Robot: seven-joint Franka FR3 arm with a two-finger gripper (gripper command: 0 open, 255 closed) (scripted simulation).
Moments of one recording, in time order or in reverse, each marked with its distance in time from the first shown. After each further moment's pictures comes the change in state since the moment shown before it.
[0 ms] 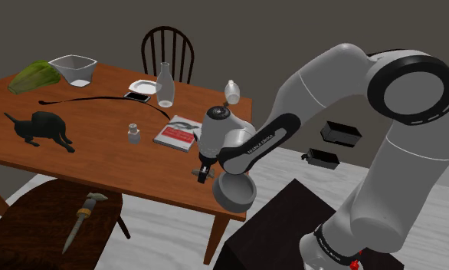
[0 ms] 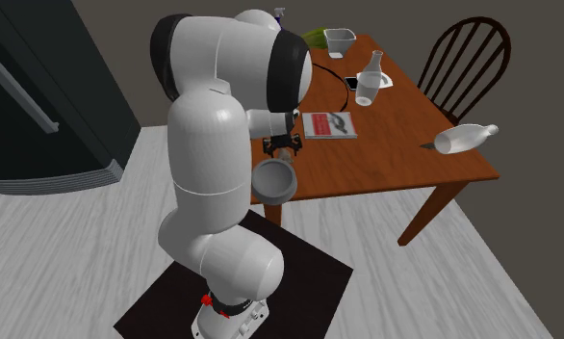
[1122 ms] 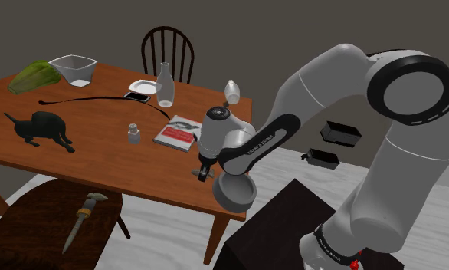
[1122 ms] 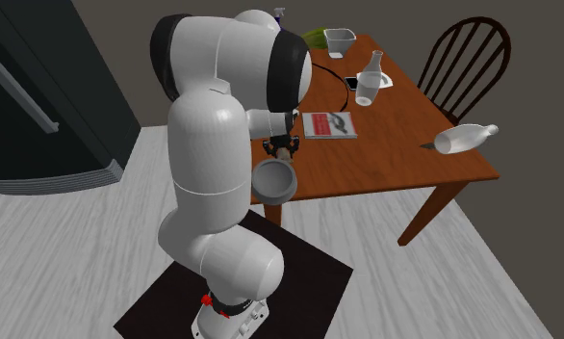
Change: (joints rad) arm 0.002 0.002 0.001 -0.001 -0.004 0.005 0.003
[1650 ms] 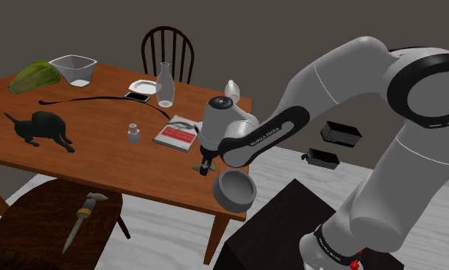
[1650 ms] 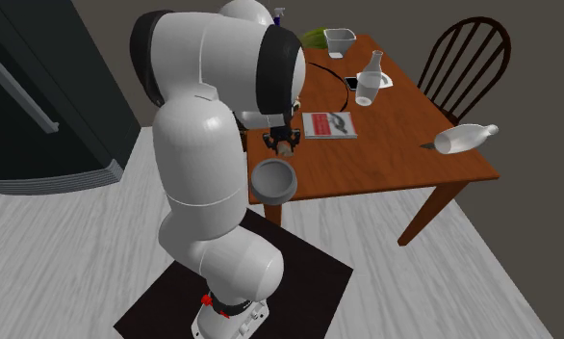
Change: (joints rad) arm -0.019 -0.087 0.026 -0.001 0.075 -0.080 -0.064
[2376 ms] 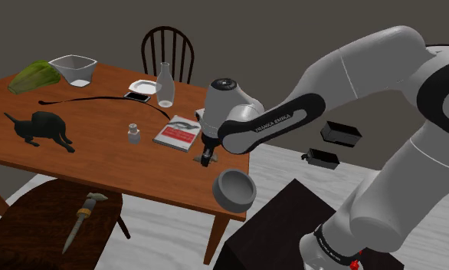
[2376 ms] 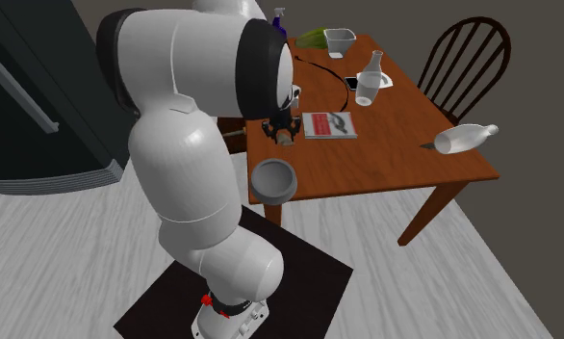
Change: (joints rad) arm -0.005 -0.116 0.020 0.028 0.092 -0.134 -0.074
